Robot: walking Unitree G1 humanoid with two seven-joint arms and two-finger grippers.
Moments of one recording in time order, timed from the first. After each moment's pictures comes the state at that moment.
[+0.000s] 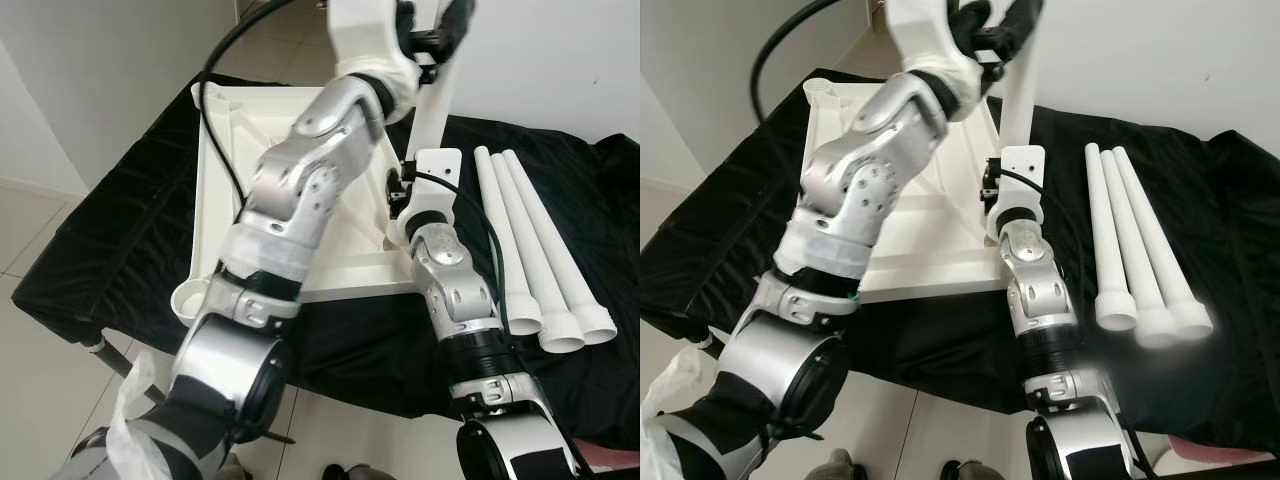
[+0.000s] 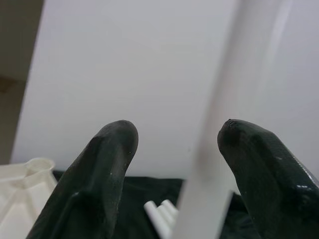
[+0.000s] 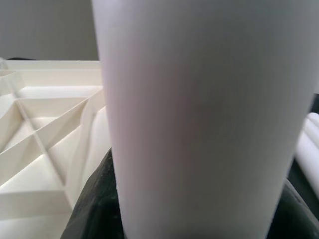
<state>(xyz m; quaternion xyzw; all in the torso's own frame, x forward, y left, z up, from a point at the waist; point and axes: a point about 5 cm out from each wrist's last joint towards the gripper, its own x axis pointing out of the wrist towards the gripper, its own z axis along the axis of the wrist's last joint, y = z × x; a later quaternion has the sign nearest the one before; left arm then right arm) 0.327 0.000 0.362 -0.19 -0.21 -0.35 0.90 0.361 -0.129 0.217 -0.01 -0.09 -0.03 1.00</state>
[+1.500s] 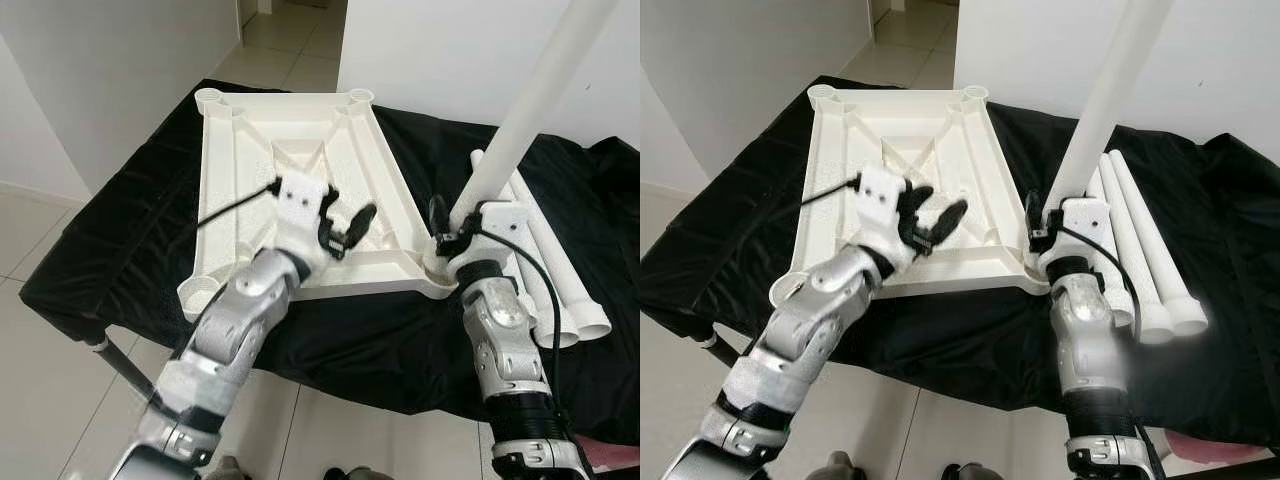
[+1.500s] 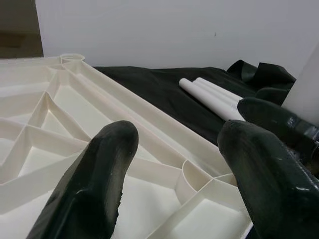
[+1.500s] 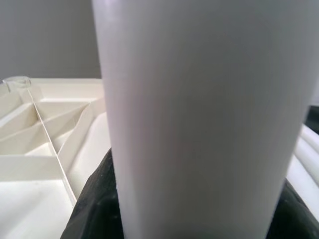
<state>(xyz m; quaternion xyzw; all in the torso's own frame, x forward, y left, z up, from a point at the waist) 0.304 0.036 0.208 -0.05 -0.09 -0.36 0.93 0.319 -0.182 0.177 -0.01 -0.16 0.02 0.99</state>
